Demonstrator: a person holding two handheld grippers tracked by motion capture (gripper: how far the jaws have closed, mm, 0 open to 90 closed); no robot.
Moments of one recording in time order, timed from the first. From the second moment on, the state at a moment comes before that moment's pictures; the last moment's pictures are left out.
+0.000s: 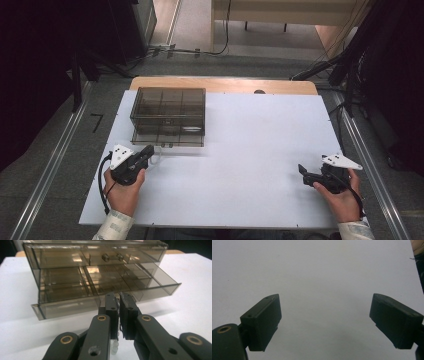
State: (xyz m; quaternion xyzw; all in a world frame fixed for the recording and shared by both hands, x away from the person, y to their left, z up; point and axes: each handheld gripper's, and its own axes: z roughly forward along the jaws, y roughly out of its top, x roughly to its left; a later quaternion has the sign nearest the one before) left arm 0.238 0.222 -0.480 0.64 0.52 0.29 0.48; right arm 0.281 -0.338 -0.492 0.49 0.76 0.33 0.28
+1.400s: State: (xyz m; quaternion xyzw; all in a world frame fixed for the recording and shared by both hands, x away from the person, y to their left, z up) left arm 0.240 0.241 -0.464 0.57 0.53 0.34 0.52; right arm 0.284 -0.337 -0.494 0.49 0.76 0.33 0.28
